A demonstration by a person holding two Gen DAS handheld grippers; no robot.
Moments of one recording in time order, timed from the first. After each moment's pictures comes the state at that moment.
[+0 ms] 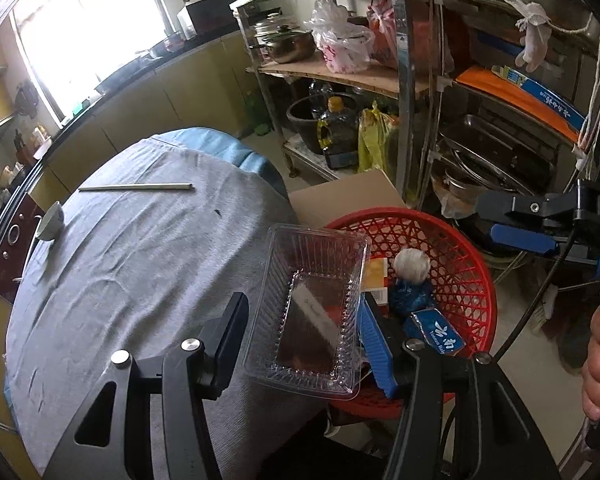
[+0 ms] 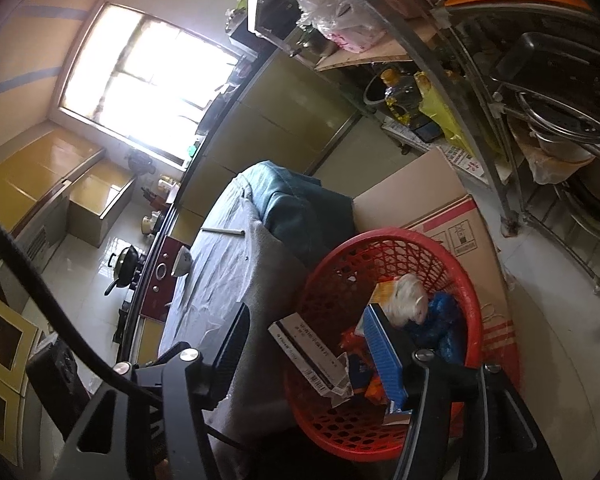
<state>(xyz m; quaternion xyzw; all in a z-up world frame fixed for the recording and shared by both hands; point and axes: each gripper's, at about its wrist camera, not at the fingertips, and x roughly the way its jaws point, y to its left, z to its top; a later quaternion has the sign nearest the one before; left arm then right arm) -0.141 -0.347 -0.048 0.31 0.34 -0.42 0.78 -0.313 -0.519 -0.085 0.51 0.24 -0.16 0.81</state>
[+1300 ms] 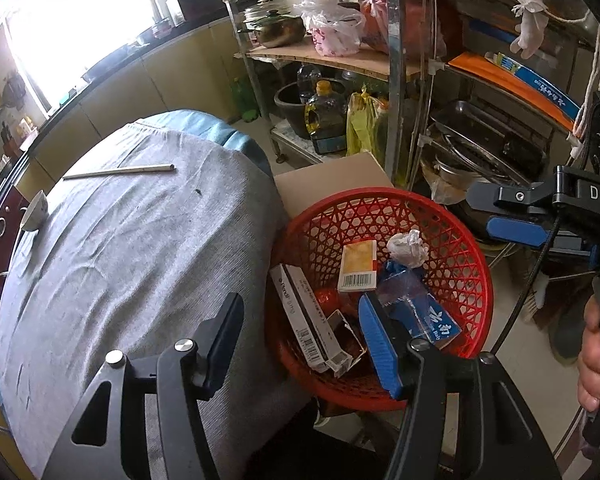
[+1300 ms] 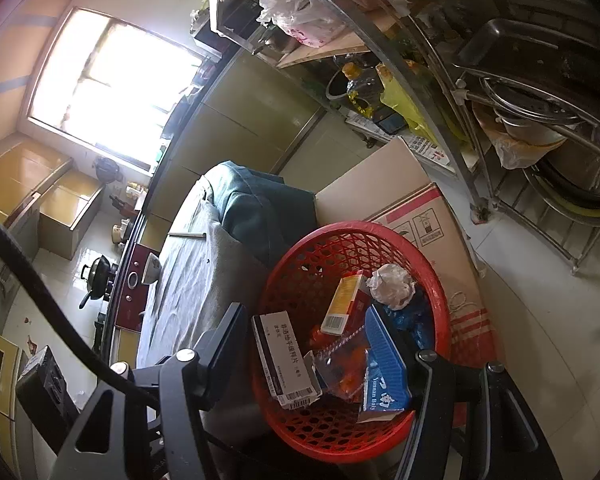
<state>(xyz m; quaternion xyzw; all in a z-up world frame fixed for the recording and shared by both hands) -0.138 -0.344 -0.063 0.31 0.37 -0.43 0.76 -0.316 -0.522 -0.102 0.52 0.27 -0.21 0.78</state>
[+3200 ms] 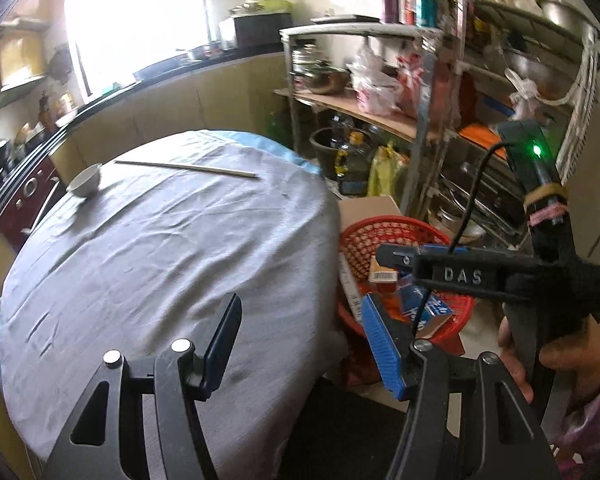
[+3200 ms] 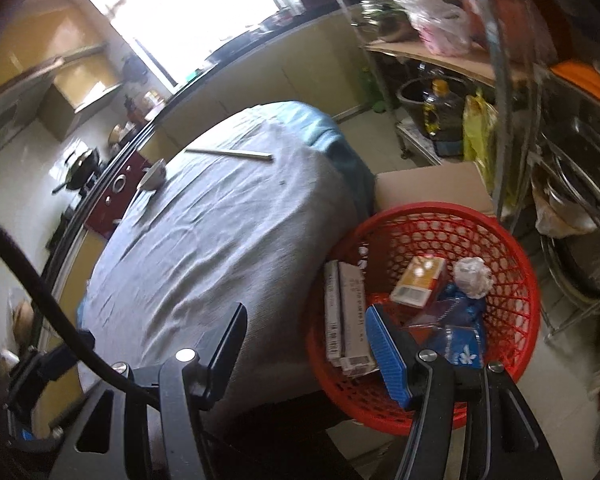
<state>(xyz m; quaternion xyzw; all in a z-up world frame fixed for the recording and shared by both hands) -0.123 -0.200 0.007 0.21 0.34 -0.43 0.81 -0.213 -0.395 -0.049 0.33 0.37 -0.19 0.85</state>
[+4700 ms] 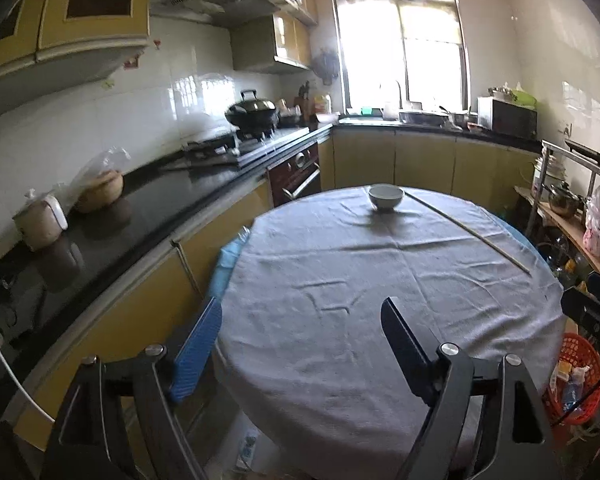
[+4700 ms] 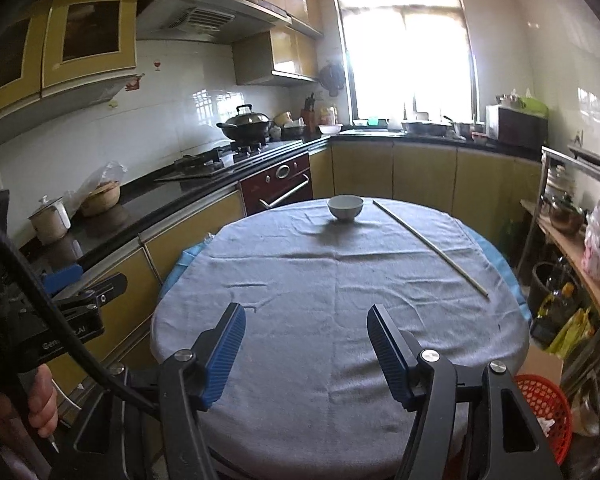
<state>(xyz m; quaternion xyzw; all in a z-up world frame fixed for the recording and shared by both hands) -0.059 0.082 0.092 0.07 0.26 -0.06 0.96 -0.134 -0.126 0.109 0.06 0.27 -0.01 0.96</state>
